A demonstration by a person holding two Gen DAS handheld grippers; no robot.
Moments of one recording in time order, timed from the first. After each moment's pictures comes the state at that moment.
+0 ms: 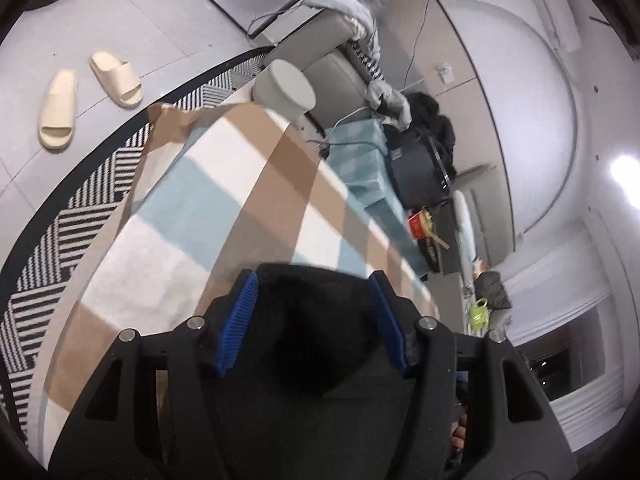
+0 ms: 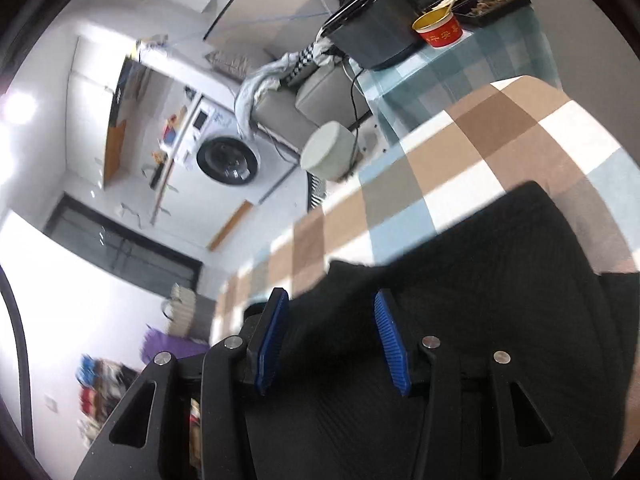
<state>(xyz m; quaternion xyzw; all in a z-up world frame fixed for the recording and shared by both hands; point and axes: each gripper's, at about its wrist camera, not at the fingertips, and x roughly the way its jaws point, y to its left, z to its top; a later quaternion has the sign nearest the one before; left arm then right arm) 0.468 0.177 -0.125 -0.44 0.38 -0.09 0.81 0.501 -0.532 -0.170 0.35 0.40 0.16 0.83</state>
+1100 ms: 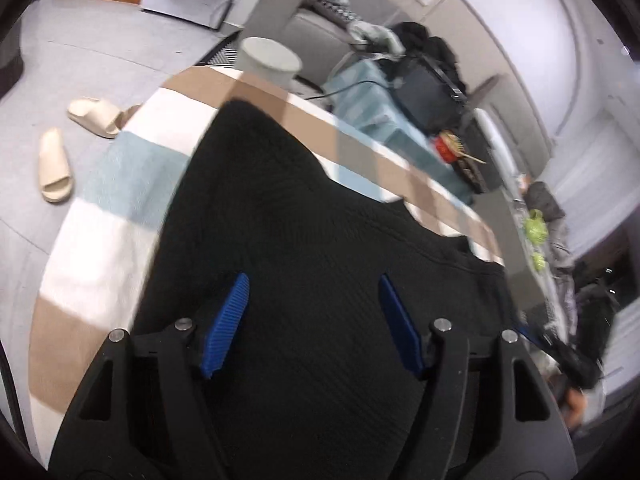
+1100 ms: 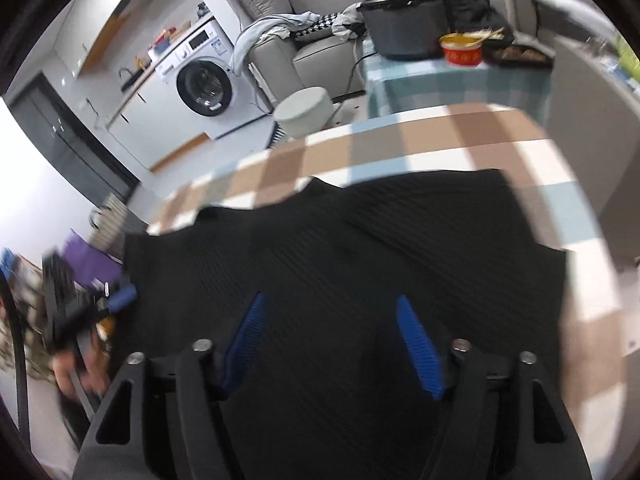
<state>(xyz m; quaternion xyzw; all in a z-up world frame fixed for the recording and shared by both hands) 0.478 0.097 -0.123 -0.26 0.44 -0.09 0.85 0.433 -0.496 -0.162 0.14 0.45 0.12 0.87</state>
